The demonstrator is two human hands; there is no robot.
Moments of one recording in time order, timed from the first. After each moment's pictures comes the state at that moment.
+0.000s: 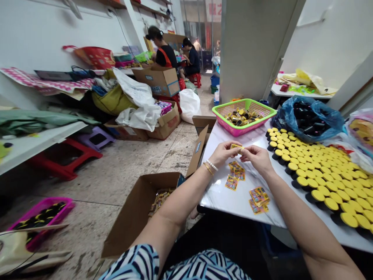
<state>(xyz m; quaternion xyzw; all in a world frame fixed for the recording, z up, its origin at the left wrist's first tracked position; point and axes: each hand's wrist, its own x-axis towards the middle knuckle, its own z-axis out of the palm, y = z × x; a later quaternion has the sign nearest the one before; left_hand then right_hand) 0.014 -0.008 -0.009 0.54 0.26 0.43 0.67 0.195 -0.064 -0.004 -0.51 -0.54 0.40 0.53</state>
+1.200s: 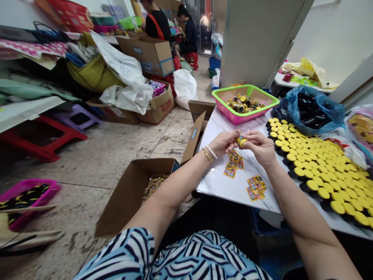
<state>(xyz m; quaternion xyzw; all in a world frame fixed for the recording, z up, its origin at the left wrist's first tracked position) 0.009 -0.010 0.002 0.45 0.26 0.33 0.79 0.186 -0.075 0.004 -0.37 -0.59 0.38 0.61</state>
